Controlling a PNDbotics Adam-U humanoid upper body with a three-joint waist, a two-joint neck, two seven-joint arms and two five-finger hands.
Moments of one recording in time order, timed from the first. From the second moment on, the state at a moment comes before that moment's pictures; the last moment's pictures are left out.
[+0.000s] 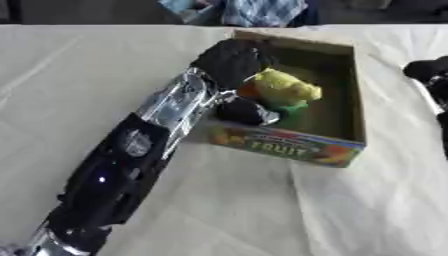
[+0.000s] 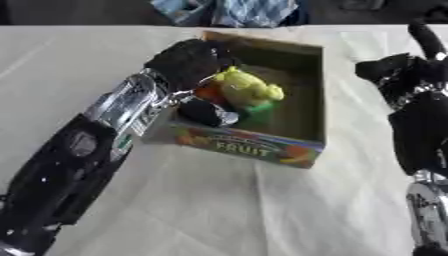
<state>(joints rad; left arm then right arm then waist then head) -1.08 0.10 -0.39 -1.26 -1.39 -0.04 -0.28 -0.28 -0.27 -0.09 -1.98 -0.32 -0.22 0.11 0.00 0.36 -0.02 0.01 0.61</state>
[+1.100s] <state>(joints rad) -1.04 0.22 -0.32 -1.69 -0.85 0.12 -0.14 -0.28 -0.27 -0.09 -1.98 -0.32 -0.23 0.09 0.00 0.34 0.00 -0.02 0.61</state>
